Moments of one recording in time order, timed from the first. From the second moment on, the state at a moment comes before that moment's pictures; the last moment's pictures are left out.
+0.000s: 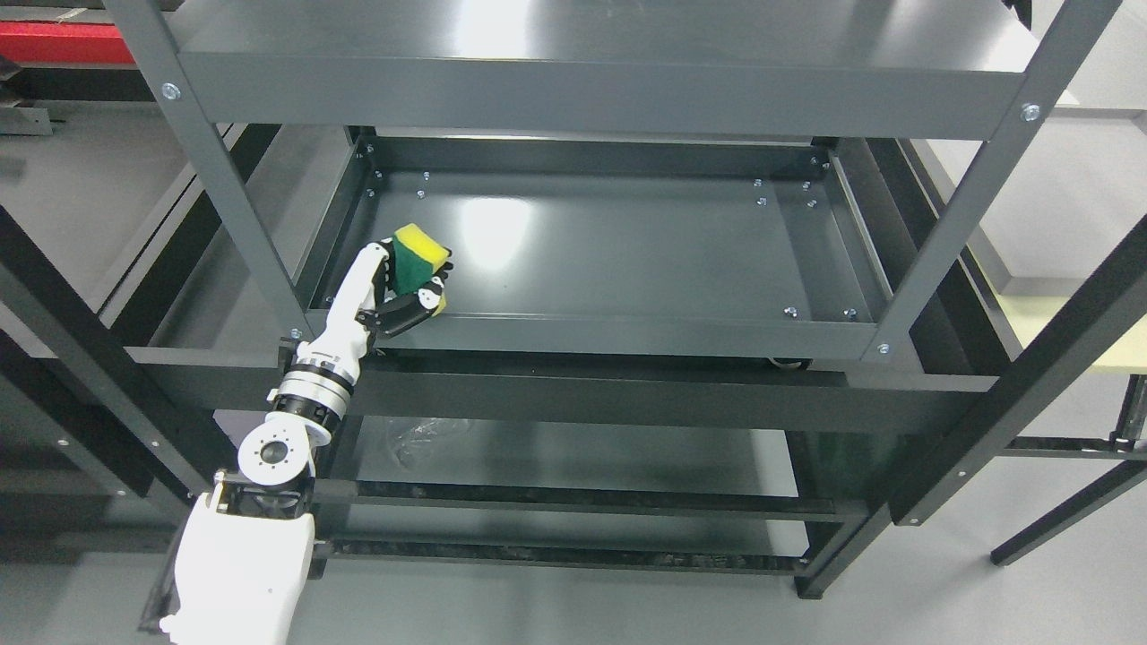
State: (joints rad) left arm -0.47 0.05 0.02 -1.42 -0.11 0.08 -0.21; right arm -0.08 0.00 -0.21 0.00 -0.12 0.00 -0.07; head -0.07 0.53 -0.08
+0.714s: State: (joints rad) left arm -0.31 0.01 0.09 -1.68 -0.01 -0.09 -0.22; right arm -0.08 0.00 -0.21 0.00 -0.12 0.00 -0.07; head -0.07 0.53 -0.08
